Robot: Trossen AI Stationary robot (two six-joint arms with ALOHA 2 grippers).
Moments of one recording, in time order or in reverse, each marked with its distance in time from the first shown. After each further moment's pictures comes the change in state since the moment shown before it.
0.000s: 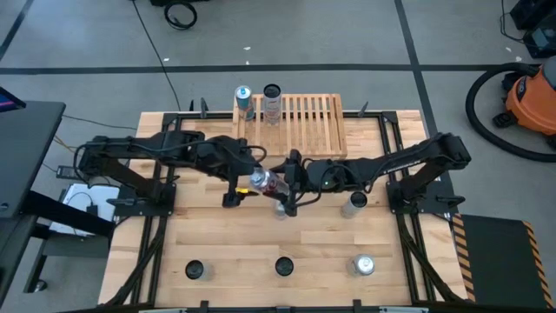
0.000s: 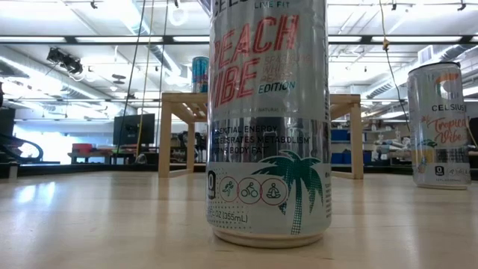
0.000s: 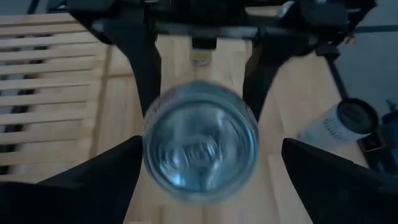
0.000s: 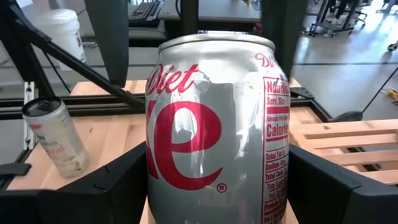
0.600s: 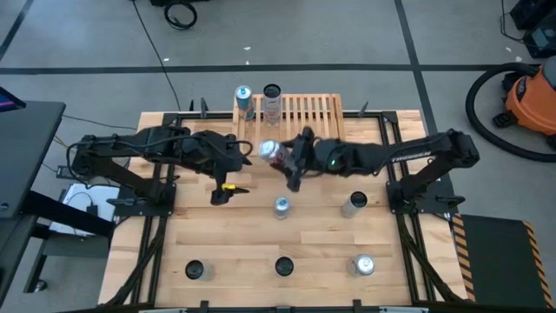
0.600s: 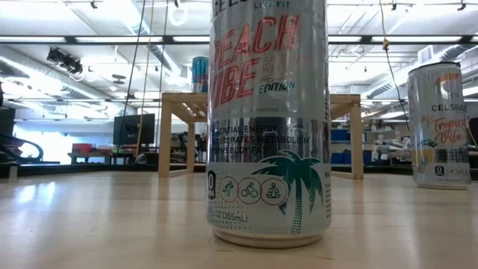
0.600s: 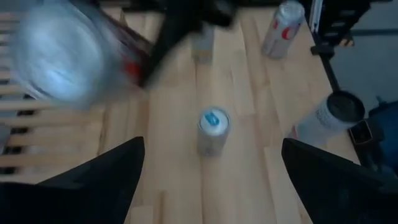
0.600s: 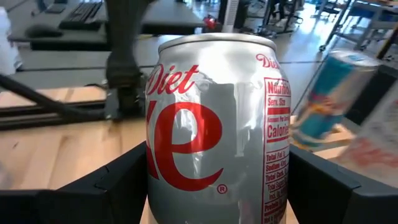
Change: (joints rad) left arm 0.019 -0.074 -0.002 -0.064 -0.008 -0.008; right arm -0.108 -0.096 0.001 -0.084 0.081 -0.046
